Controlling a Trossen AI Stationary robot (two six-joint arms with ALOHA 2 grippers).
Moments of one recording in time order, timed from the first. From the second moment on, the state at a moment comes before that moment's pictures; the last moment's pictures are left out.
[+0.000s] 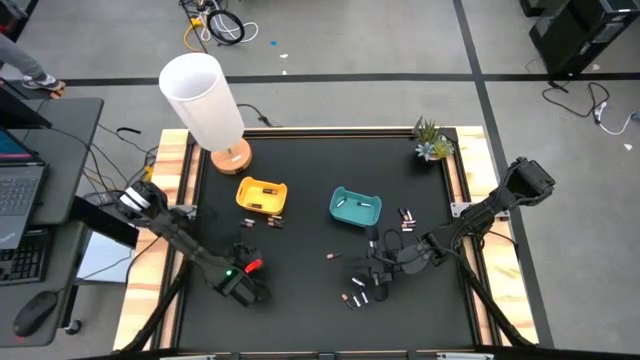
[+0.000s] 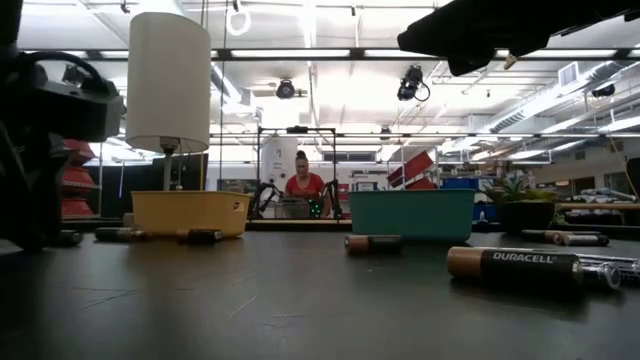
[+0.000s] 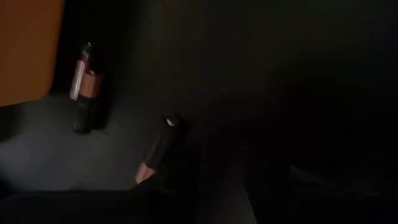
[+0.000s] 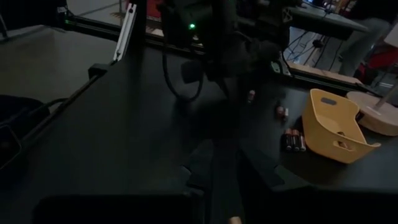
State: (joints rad) left arm -0.68 1.70 0.88 -0.95 -0.40 -0.94; right arm 0.52 1.49 0.65 0.52 0.46 -0.04
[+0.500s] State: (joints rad) left arm -0.65 1.59 0.87 -0.75 -0.61 -0.90; right arm 0.52 1.50 0.65 0.56 0.46 -0.05
